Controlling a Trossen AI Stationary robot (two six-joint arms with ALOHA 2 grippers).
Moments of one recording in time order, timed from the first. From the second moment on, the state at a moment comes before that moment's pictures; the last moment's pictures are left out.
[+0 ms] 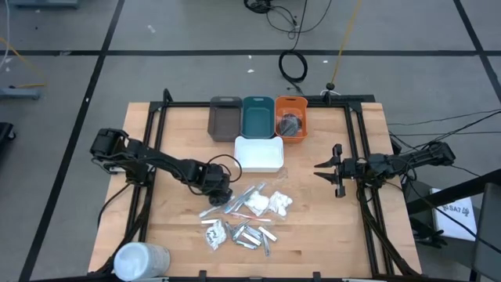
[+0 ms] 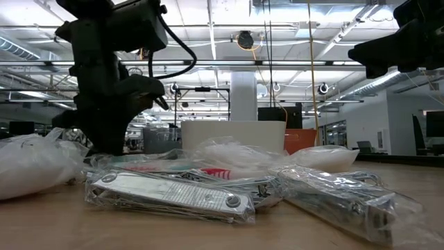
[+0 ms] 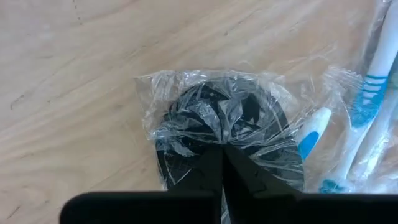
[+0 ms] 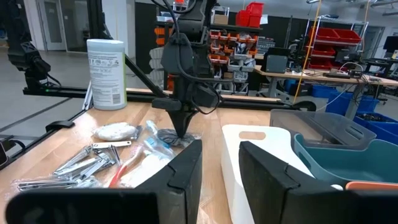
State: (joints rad) left arm -0.16 1.63 0.83 -0.49 -0.01 -1.23; right arm 0.26 0.15 0.05 0.13 0.26 -0.06
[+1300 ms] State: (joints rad) left arm -0.12 1.64 1.32 -0.14 -0.08 0.18; right arm 0.25 0.21 0.02 0.40 0.32 -0.08
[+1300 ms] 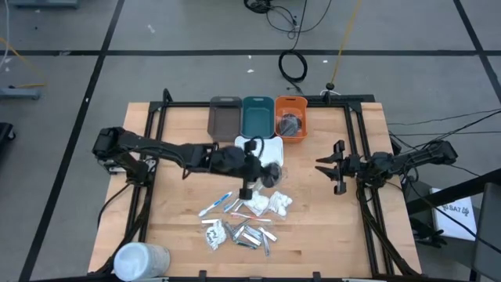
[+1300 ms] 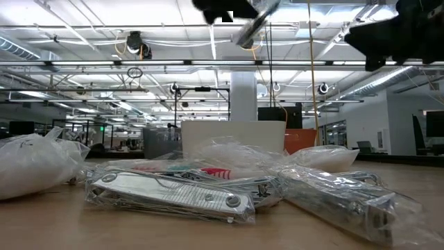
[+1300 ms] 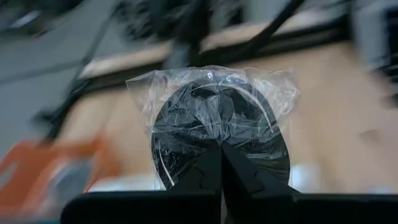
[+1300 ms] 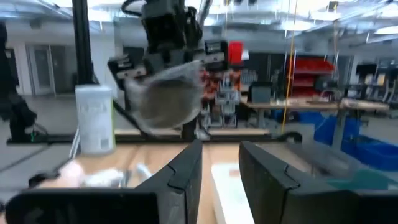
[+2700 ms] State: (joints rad) left arm 0.08 1.91 1.32 0.20 0.68 -0.57; right arm 0.26 1.02 0.29 0.64 0.18 -0.49
